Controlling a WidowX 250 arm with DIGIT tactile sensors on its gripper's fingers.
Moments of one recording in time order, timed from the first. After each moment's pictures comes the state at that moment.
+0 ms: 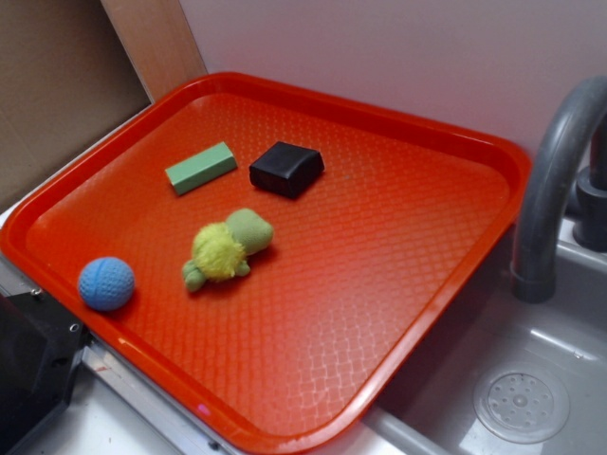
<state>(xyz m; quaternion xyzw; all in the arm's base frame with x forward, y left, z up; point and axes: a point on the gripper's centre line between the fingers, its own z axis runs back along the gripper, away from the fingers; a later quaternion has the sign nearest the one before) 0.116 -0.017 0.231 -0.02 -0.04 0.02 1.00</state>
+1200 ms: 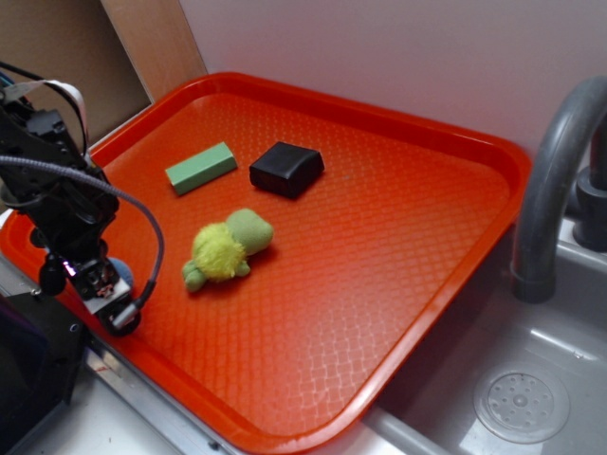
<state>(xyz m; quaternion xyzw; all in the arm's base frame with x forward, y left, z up) 0.113 -0.018 0.029 0.03 0.00 -0.03 1.00</state>
